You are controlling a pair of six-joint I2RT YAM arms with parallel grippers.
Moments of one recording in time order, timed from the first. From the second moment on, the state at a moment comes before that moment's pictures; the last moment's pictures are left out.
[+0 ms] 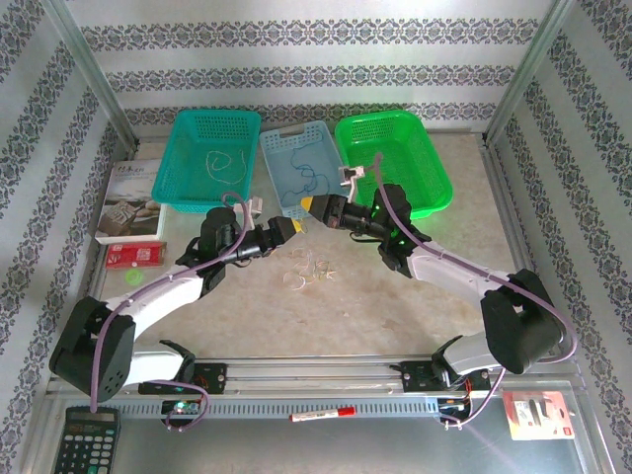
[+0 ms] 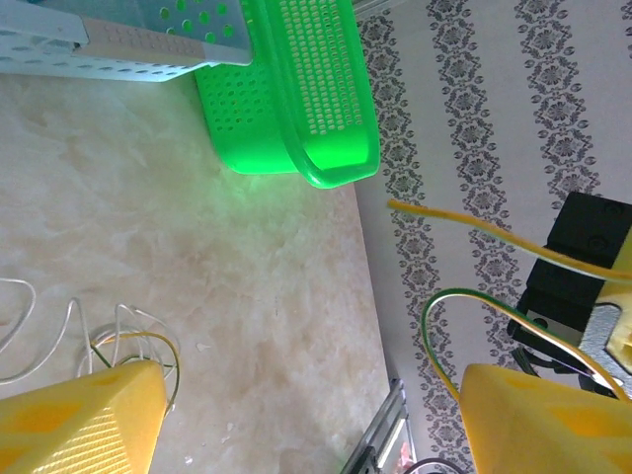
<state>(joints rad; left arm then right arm) -0.42 1.28 0.60 0.35 0.56 -1.01 0.57 1.42 0.82 0.59 -0.62 1.00</state>
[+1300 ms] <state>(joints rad) -0.50 1.50 0.58 0.90 0.50 -1.30 0.57 1.45 0.82 0.67 -0.62 1.05</state>
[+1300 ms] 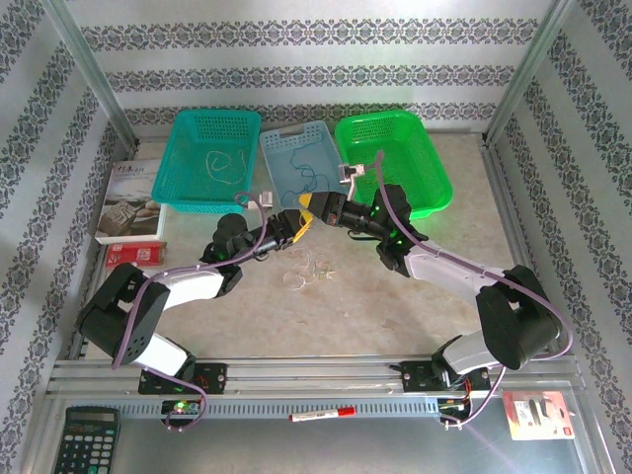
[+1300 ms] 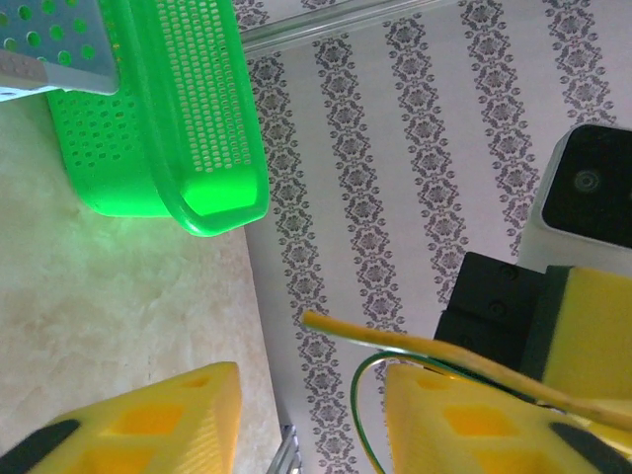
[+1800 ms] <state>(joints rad) -0.55 1.56 0.57 1.00 0.50 -1.33 0.56 1.45 0.82 0.67 -0.62 1.06</state>
